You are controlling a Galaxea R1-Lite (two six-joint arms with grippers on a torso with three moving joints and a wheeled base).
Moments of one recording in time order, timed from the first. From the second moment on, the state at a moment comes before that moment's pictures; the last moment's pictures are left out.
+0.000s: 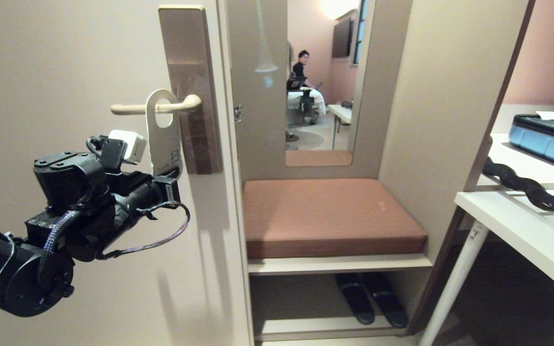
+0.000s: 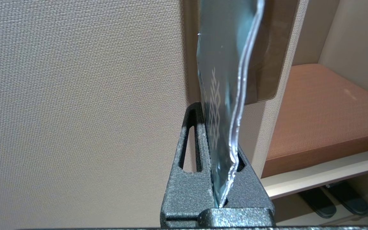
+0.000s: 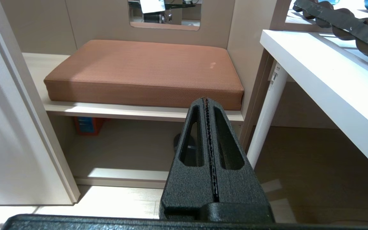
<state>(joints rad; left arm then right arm) -0.26 1.76 -0.64 -1.07 0.05 0.04 0.01 0.00 -0.01 0.03 0.00 -0.01</state>
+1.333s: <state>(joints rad) -0.34 1.78 -0.63 -1.07 0.21 0.04 0.01 0.00 -0.01 0.03 0.00 -0.01</state>
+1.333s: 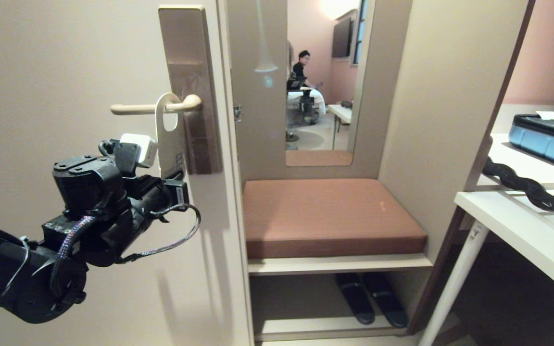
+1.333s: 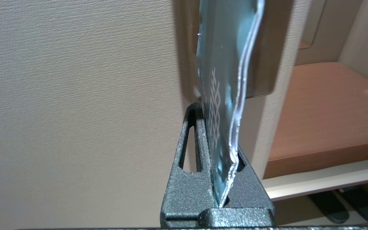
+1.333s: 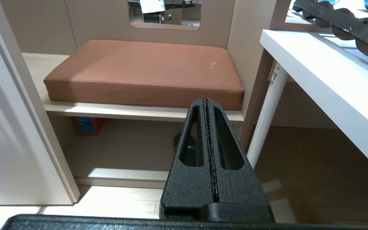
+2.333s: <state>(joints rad) -0.37 1.78 -0.62 -1.13 0.20 0.03 0.01 0.00 -0.01 0.03 0.00 -0.01</state>
